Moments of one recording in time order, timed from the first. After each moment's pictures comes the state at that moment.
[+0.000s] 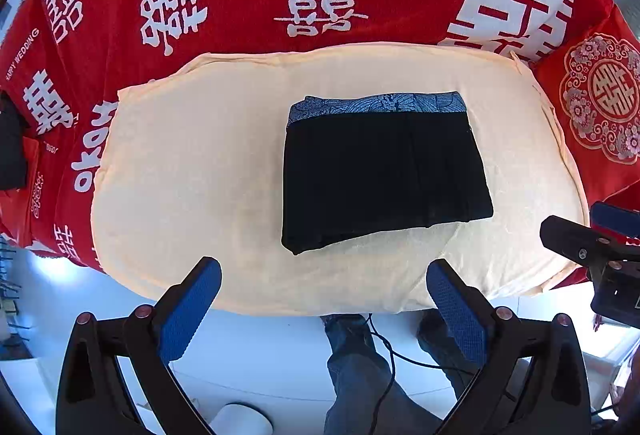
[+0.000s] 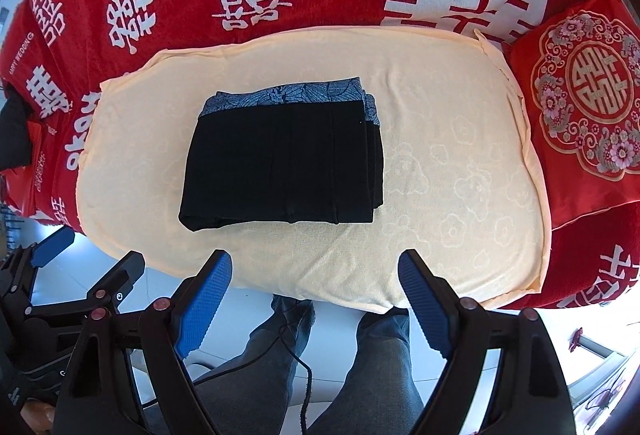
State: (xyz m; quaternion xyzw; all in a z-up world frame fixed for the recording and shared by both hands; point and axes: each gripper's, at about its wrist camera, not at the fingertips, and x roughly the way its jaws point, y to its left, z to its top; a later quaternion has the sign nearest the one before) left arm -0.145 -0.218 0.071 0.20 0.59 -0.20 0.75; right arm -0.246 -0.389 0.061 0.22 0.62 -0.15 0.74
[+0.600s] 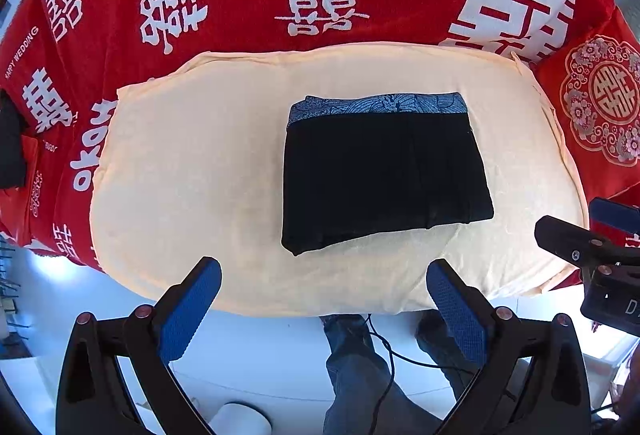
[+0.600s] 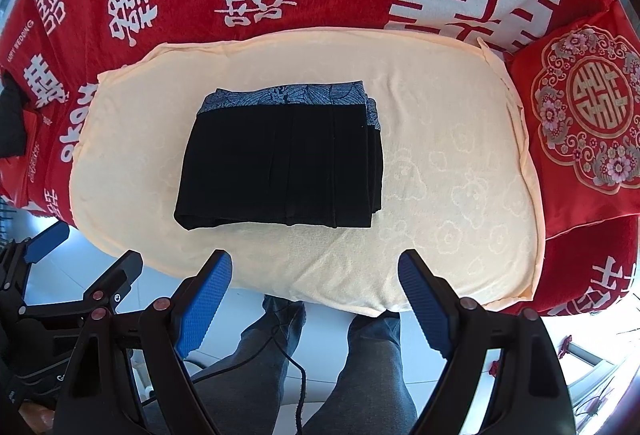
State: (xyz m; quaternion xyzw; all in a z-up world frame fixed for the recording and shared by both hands) left arm -0.142 -0.218 0.071 0.20 0.59 -0.20 0.75; right arm -0.237 -0.385 0.062 0.19 0.63 -0.15 0.74
